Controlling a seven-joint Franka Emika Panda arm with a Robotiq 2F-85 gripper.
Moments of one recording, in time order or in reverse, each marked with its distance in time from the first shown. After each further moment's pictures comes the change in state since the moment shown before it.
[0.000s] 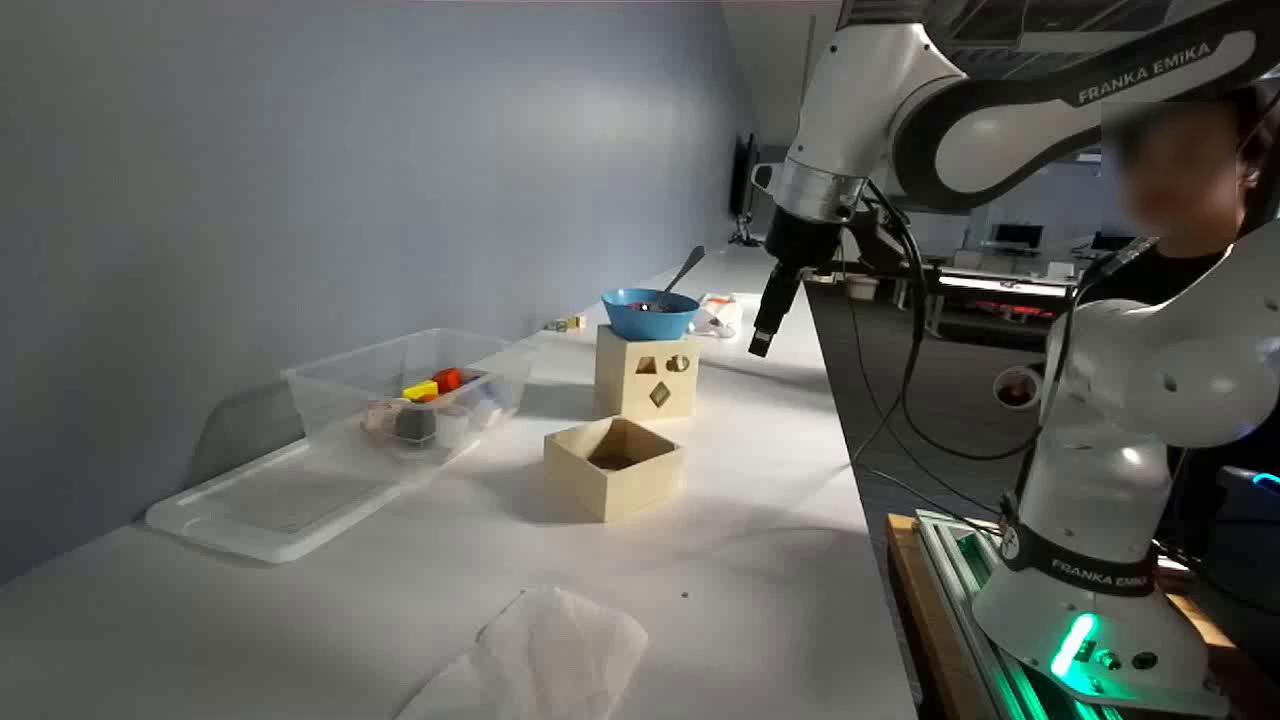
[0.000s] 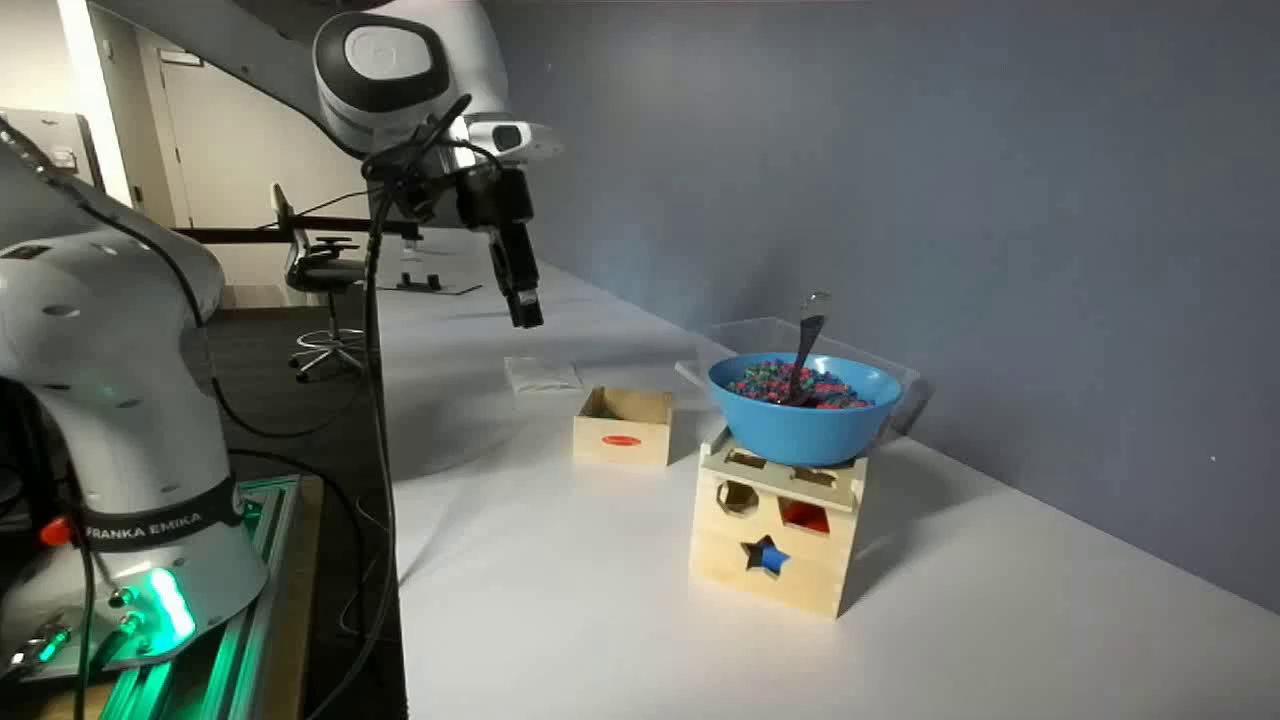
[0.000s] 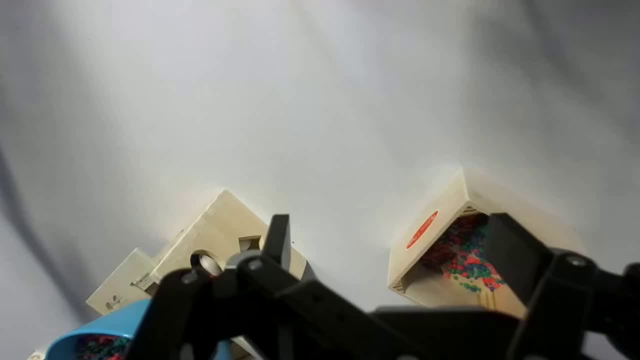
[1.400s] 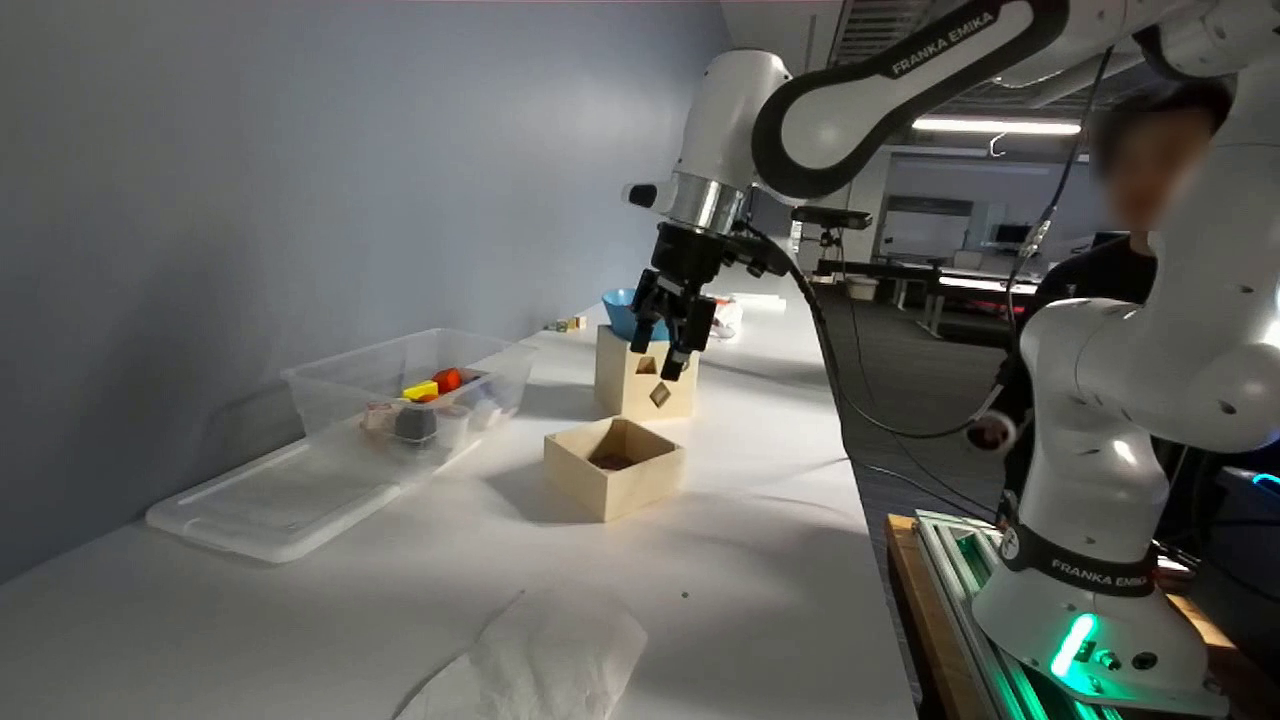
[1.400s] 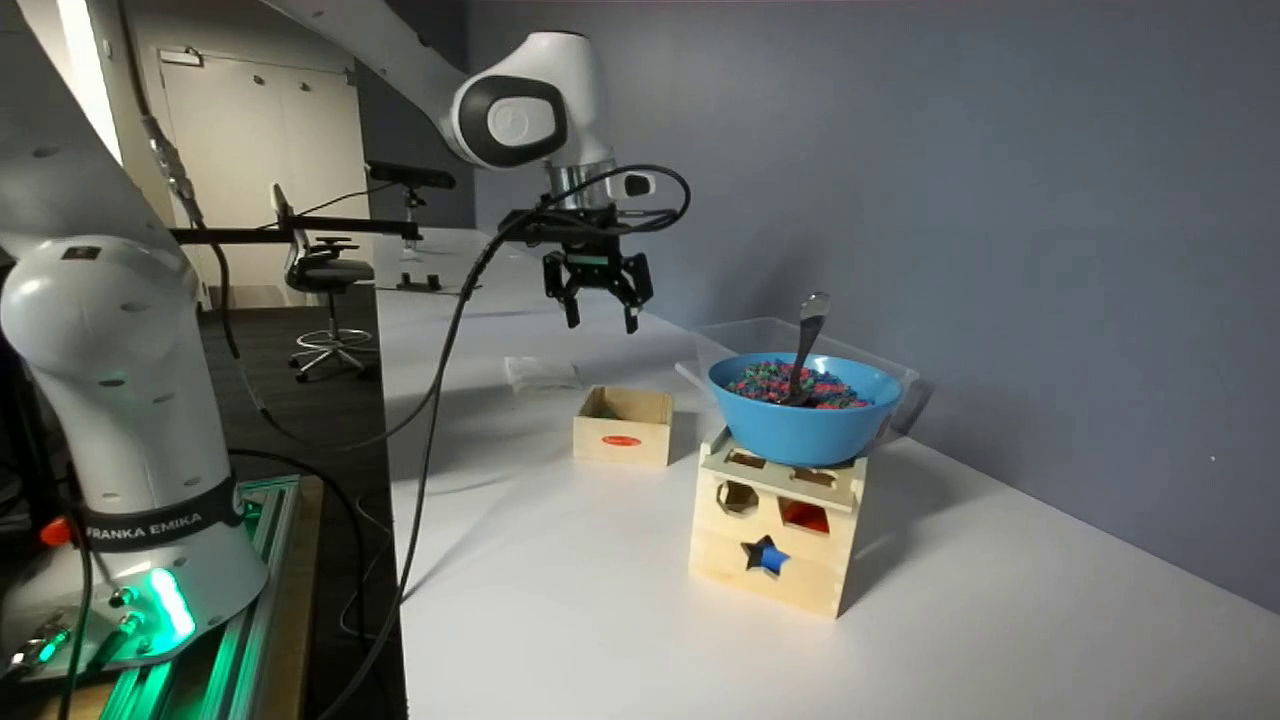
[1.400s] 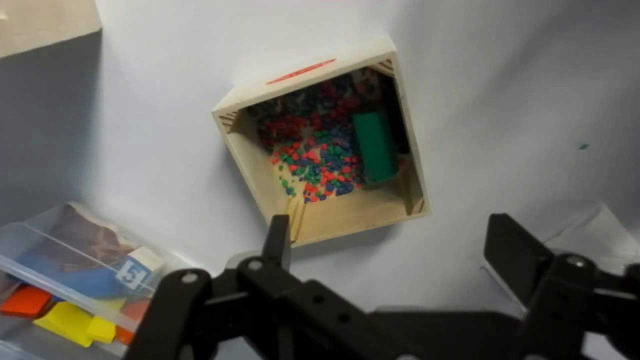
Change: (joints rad) arm 0.311 0.457 -0.258 0.271 0.225 0.198 -0.812
